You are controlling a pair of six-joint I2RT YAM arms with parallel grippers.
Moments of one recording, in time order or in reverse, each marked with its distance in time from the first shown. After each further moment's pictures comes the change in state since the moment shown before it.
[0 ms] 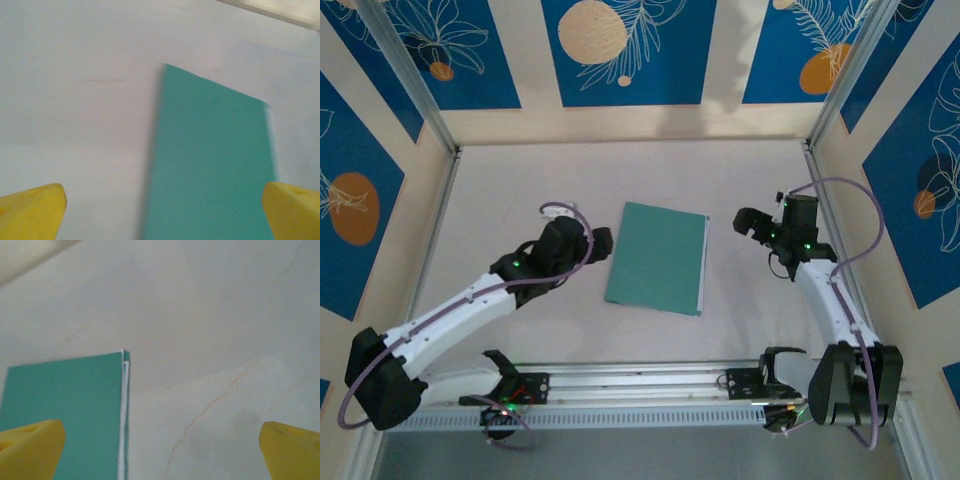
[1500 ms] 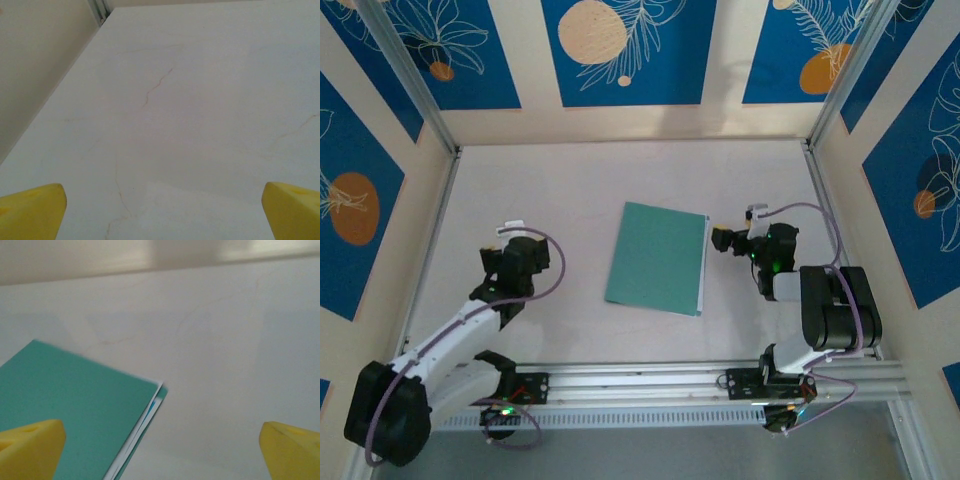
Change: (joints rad) left arm 0.363 -0.116 -0.425 0.405 -0.247 0.471; right arm 0.020 0.388 -0.357 1.134 -0.227 -0.269
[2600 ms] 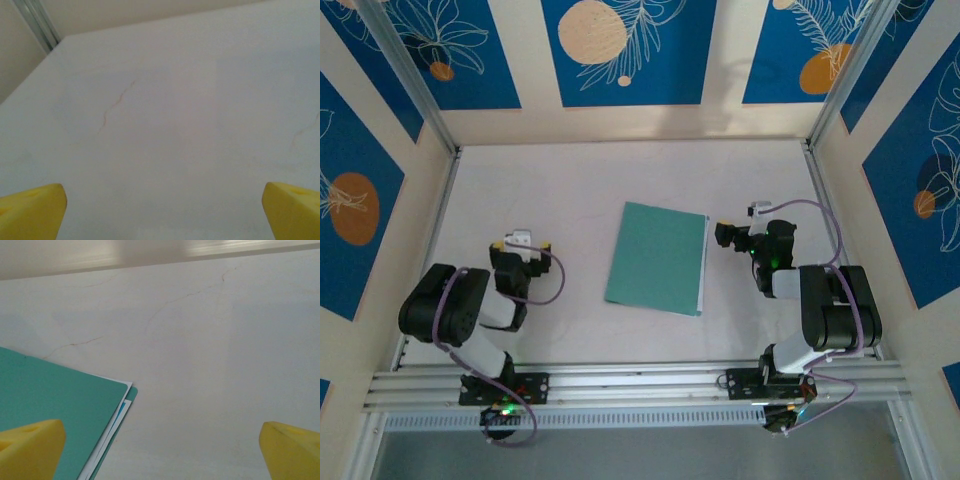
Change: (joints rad) left arm 0.230 0.611 -0.259 1.167 0.363 0.285; right arm 0.021 0.000 0.014 -0.051 0.122 0.000
